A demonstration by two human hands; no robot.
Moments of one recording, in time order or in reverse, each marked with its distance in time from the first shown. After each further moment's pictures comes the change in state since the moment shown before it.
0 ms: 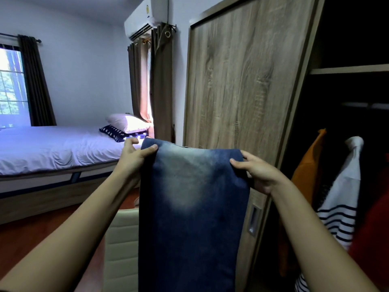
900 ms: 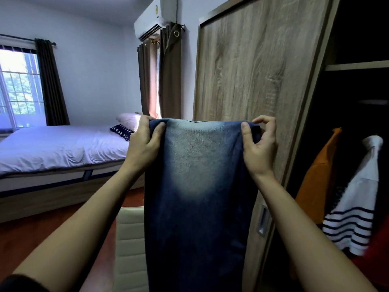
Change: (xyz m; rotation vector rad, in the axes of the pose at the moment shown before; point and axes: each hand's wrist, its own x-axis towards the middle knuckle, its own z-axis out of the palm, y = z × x) left_hand -0.004 0.025 0.005 0.670 0.057 0.641; right_hand 0.022 -0.008 0.041 -0.342 0.711 -1.000
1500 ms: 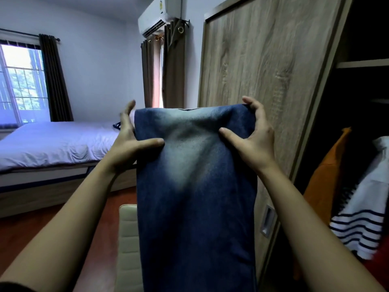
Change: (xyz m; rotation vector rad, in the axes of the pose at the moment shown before) left_hand 0.000 -0.020 -0.045 -0.404 -0.308 -0.162; right_hand 0.009 -0.027 0.010 -0.029 -0.299 -0.064
